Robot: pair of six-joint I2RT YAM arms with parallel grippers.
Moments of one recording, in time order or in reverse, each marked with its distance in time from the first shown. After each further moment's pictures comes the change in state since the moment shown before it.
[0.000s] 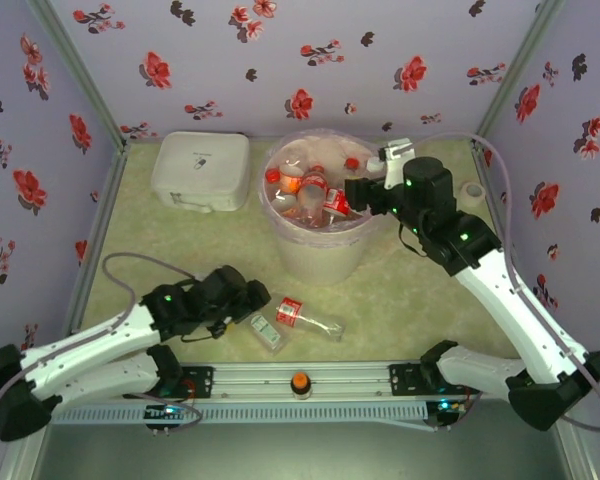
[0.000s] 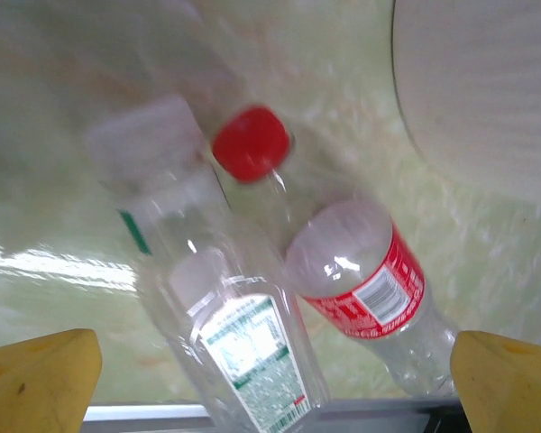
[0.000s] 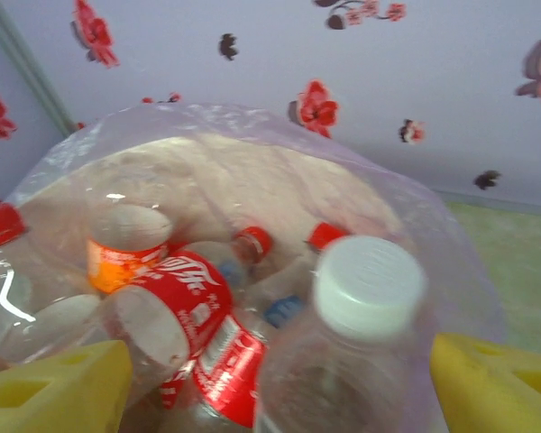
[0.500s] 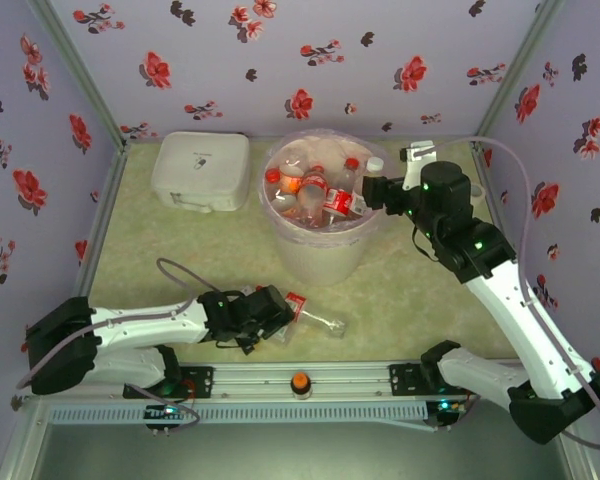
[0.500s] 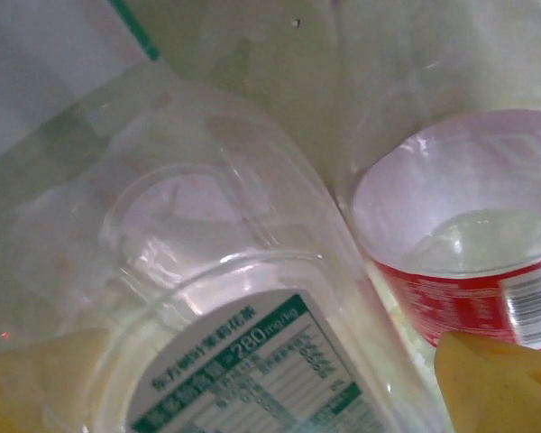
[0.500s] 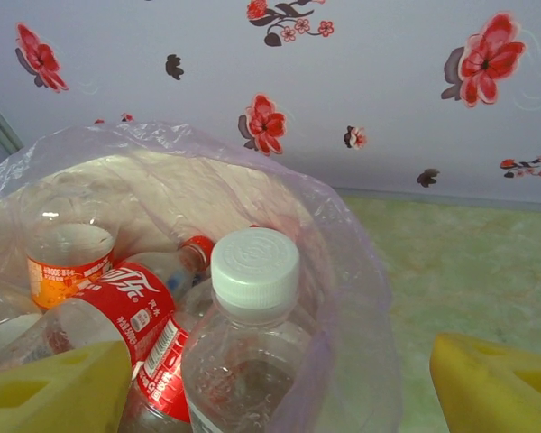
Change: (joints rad) left arm -0.156 0.327 -0.042 0.258 0.000 -0.232; right arm -0.063 -0.058 -0.018 -0.021 0.036 0.008
